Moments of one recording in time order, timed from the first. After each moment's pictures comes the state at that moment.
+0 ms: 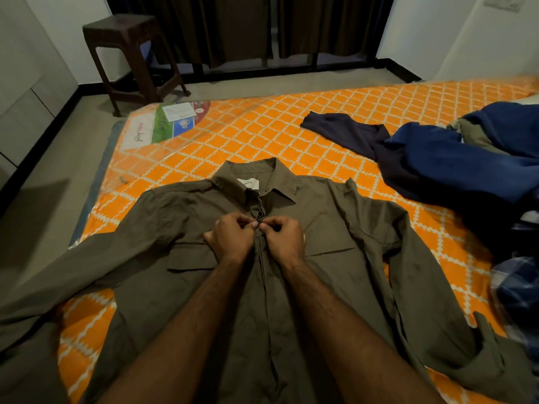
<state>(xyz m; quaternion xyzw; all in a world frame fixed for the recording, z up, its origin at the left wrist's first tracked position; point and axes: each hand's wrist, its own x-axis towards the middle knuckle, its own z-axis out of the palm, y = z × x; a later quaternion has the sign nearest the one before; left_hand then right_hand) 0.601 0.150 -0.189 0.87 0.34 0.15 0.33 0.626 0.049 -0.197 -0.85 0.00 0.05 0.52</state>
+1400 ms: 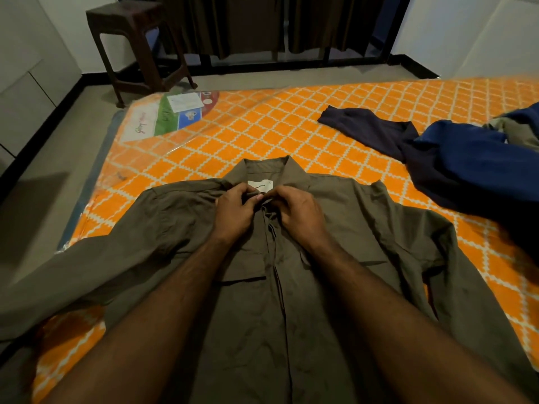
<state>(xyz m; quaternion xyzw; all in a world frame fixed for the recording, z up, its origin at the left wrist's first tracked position) 0.658 0.216 -0.204 0.87 0.13 0.17 0.44 0.702 0.055 -0.198 -0.87 -0.30 -0.08 0.39</state>
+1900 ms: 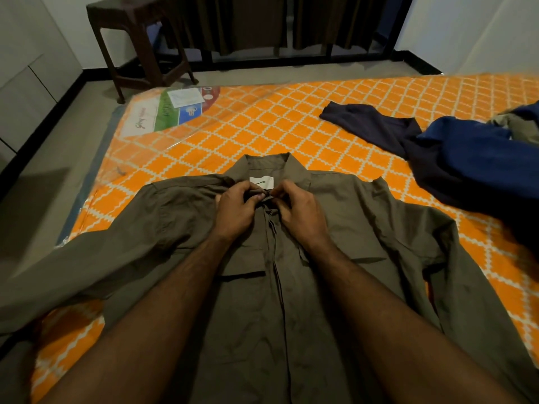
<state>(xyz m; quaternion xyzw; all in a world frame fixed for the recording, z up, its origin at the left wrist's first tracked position) 0.660 0.218 -0.210 0.87 0.12 0.18 0.44 0.699 0.055 -0.209 -0.87 -0.27 -0.10 0.41</state>
